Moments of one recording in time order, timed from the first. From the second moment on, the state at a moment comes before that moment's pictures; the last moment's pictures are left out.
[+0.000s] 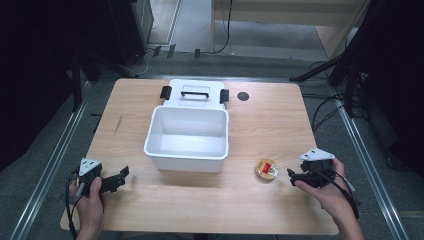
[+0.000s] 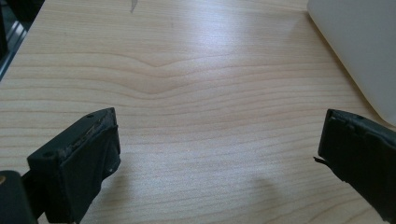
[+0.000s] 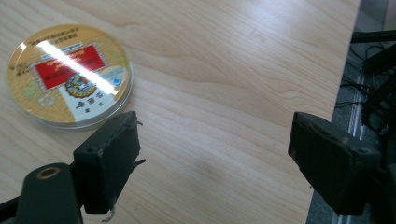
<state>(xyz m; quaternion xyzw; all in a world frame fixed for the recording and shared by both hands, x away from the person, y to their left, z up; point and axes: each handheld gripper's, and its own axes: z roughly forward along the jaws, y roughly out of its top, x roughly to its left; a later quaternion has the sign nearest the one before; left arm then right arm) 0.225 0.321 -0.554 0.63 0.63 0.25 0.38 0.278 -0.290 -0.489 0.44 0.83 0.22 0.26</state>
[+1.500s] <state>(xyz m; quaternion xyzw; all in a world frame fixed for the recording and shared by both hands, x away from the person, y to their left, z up) 0.226 0.322 -0.554 0.63 0.63 0.24 0.38 0.329 -0.184 -0.493 0.30 0.95 0.03 0.08</state>
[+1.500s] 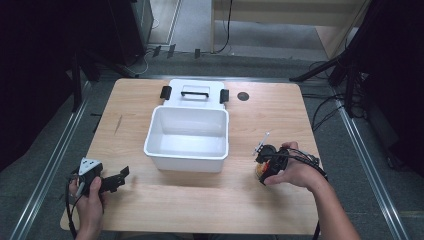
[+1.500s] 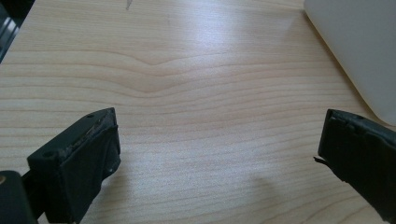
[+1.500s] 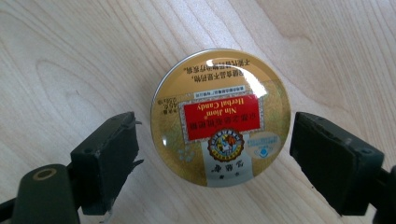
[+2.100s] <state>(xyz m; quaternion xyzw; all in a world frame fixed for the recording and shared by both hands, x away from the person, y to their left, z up) 0.226 0.322 -0.554 0.63 0.63 0.24 0.38 0.339 -0.185 -0.502 0.34 0.94 0.02 0.07</state>
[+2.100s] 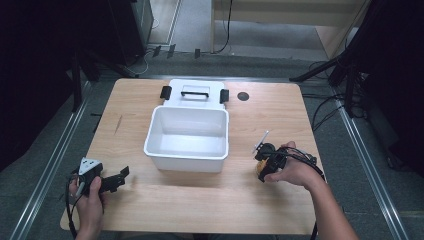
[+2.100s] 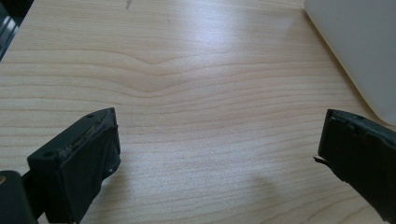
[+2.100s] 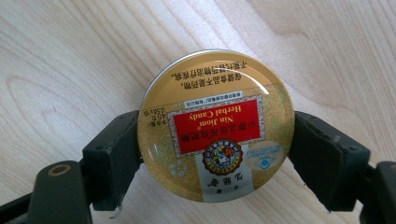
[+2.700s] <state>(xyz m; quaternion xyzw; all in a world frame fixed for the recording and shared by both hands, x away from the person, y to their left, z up) 0.226 0.322 -0.554 0.63 0.63 0.24 0.38 0.350 -0.179 -0.451 0.24 0.96 0.09 0.08</state>
